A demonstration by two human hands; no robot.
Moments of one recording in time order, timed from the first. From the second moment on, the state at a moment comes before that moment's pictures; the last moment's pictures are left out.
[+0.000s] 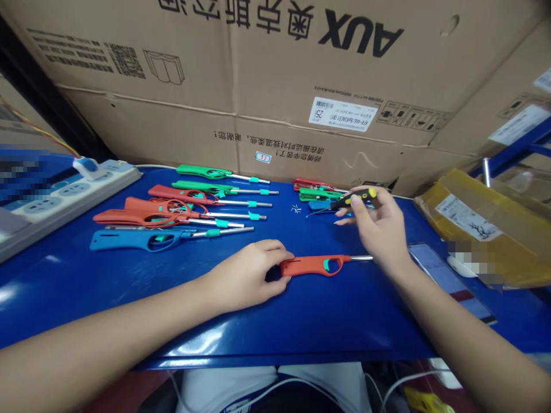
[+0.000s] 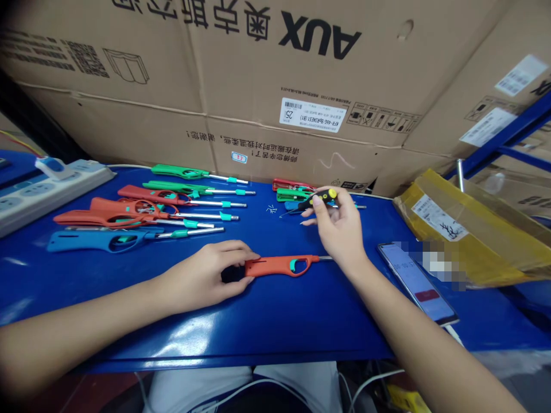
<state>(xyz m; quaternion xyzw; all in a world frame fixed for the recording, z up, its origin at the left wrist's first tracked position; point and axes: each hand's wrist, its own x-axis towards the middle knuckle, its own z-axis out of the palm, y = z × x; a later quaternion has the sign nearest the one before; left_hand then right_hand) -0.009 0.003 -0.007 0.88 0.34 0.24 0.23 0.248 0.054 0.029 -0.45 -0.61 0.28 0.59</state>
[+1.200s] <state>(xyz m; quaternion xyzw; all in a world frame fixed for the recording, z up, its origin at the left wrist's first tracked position) -0.002 -0.008 0.004 0.84 0.32 0.39 0.18 0.236 0.033 0.016 -0.40 -0.46 0.55 0.57</state>
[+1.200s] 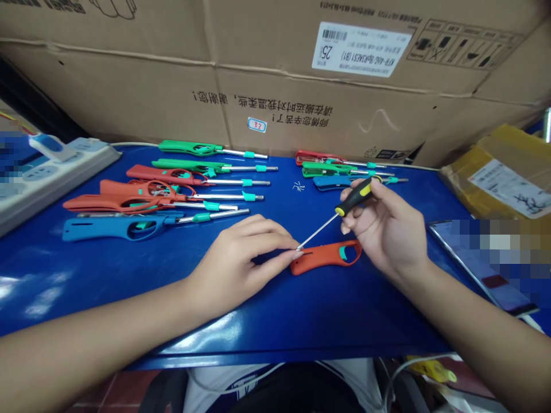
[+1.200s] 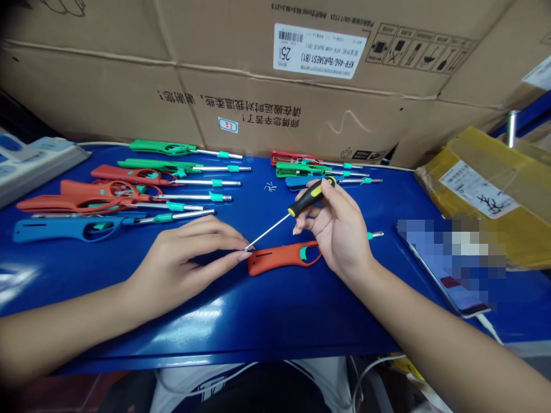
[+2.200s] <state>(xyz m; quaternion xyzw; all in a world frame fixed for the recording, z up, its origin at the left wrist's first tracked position) -0.004 -0.003 0.000 0.84 0.34 0.38 0.19 0.234 0.028 0.018 -0.38 -0.49 0.51 0.60</state>
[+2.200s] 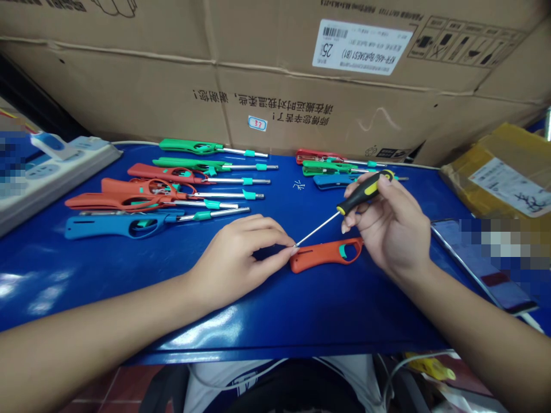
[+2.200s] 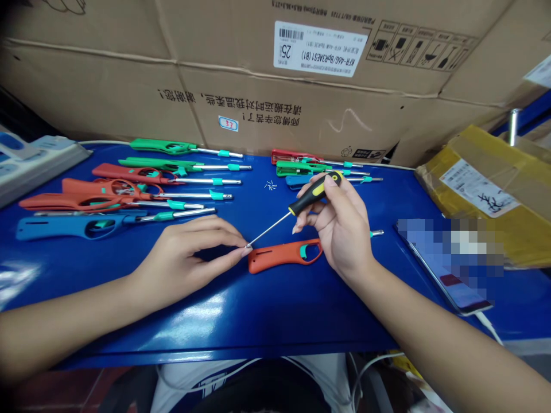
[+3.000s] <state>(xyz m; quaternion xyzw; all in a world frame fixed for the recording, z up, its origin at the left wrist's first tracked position) -0.003 -0.001 -0.003 0.81 0.37 0.40 0.21 0.229 0.023 0.013 -0.34 -0.55 0.41 0.64</state>
